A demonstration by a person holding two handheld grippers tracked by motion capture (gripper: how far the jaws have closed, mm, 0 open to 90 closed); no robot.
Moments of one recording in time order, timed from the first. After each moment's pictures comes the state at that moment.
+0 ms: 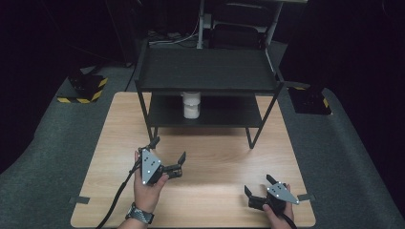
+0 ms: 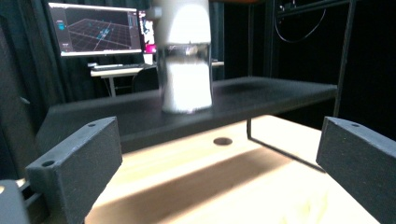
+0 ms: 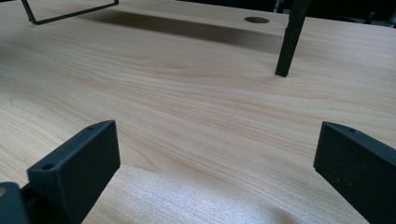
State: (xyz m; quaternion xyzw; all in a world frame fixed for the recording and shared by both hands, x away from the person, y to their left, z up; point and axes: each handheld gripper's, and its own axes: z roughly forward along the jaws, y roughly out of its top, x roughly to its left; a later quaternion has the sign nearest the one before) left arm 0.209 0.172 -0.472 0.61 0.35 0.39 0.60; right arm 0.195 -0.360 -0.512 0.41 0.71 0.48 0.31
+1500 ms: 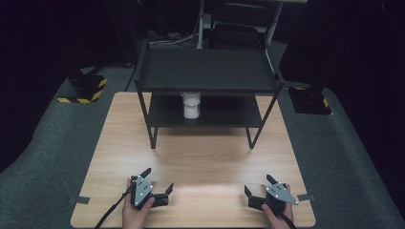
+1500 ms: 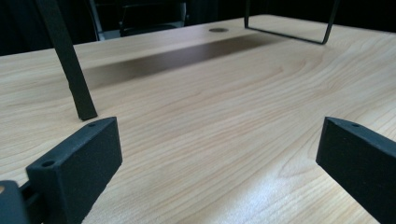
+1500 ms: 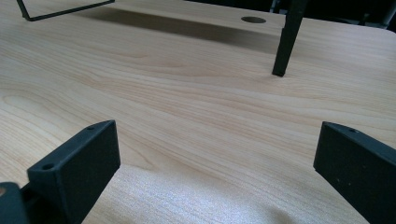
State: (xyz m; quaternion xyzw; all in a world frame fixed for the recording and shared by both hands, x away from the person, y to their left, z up) left arm 0.181 0.206 -0.524 0.69 0.40 0.31 0.51; right arm 0.193 -0.356 -0.511 0.41 0.71 0.47 0.32
